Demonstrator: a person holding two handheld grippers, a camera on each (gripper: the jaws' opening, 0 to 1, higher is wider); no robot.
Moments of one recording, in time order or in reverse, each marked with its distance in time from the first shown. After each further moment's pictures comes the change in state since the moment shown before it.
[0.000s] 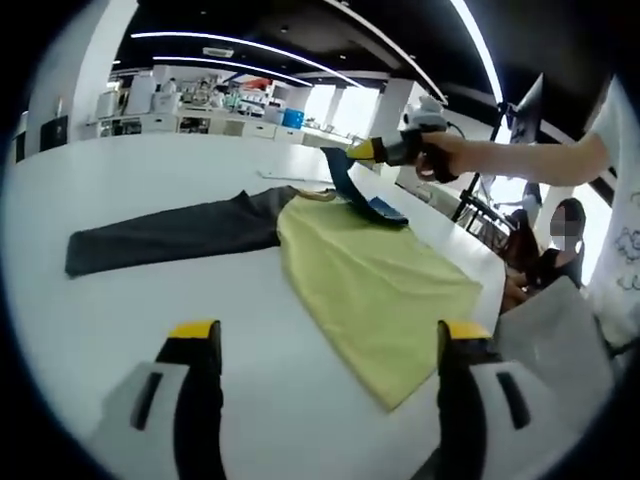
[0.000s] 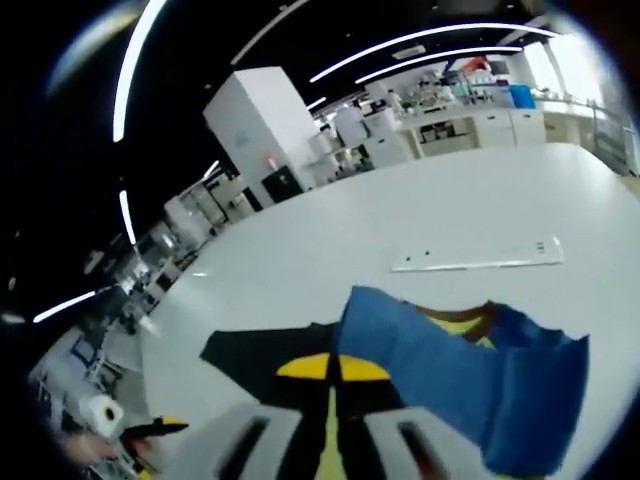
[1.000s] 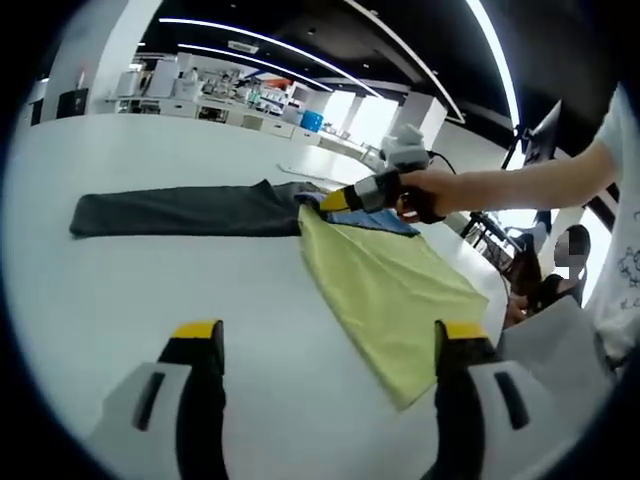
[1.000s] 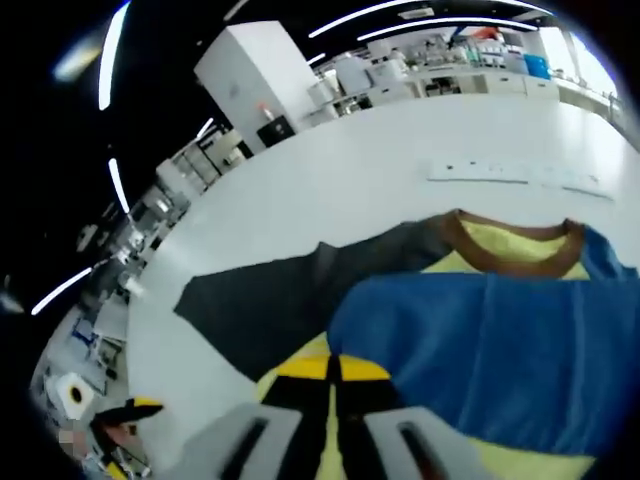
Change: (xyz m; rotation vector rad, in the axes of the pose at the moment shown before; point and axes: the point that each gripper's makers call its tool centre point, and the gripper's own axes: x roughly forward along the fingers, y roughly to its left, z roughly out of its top) left arm 0.002 0.021 -0.014 -0.107 -0.031 0.027; right arm 0.084 0.007 -0.088 -0.016 0.202 -0.017
